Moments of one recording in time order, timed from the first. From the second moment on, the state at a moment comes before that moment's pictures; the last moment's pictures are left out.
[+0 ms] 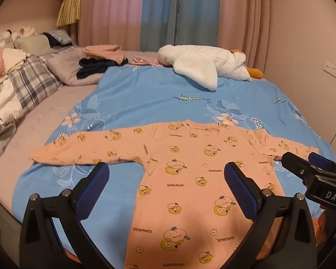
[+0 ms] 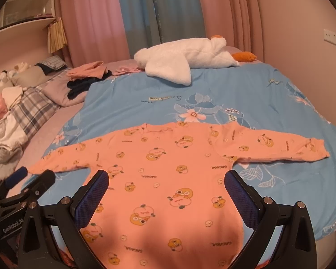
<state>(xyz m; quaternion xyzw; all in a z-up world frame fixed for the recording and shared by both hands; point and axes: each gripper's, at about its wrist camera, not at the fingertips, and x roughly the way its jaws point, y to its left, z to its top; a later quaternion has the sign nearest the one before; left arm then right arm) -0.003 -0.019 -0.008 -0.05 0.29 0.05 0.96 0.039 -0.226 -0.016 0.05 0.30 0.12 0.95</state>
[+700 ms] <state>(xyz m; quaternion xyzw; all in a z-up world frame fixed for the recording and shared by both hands) -0.009 -0.022 -0.010 -0.04 0.28 0.05 0.96 0.040 -0.226 -0.020 0.05 0.30 0.11 0.95</state>
